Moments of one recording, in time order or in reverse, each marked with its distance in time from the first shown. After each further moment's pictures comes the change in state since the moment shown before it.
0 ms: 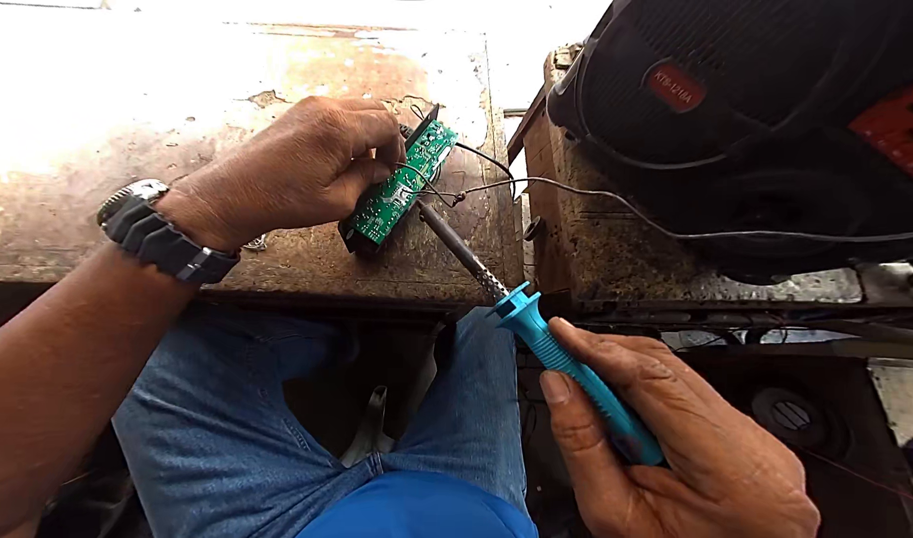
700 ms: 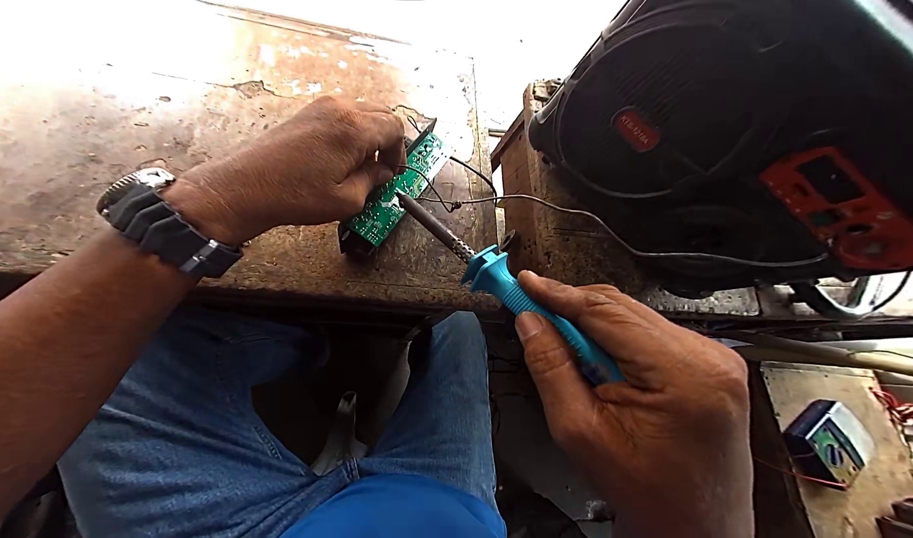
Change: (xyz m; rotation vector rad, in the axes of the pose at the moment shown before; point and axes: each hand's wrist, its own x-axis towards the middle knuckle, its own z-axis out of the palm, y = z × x) left_hand 0.001 -0.006 0.007 -0.007 0.055 -0.009; right_hand 0.041 -0.017 0.005 -0.212 -0.025 -0.023
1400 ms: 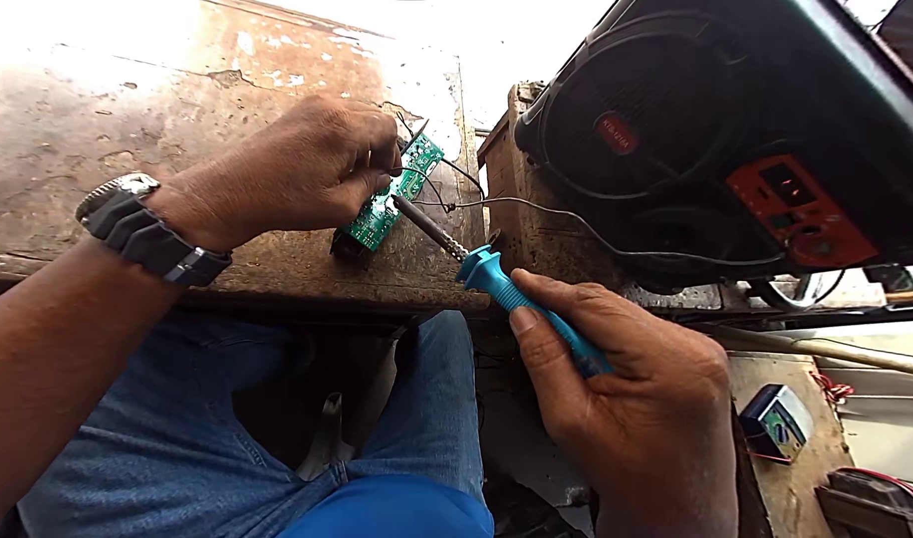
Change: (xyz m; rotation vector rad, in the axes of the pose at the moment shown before) left_hand -0.002 0.001 0.006 -0.040 0.058 0.028; right_hand 0.002 -0.002 -0.002 -0.028 -0.012 0.014
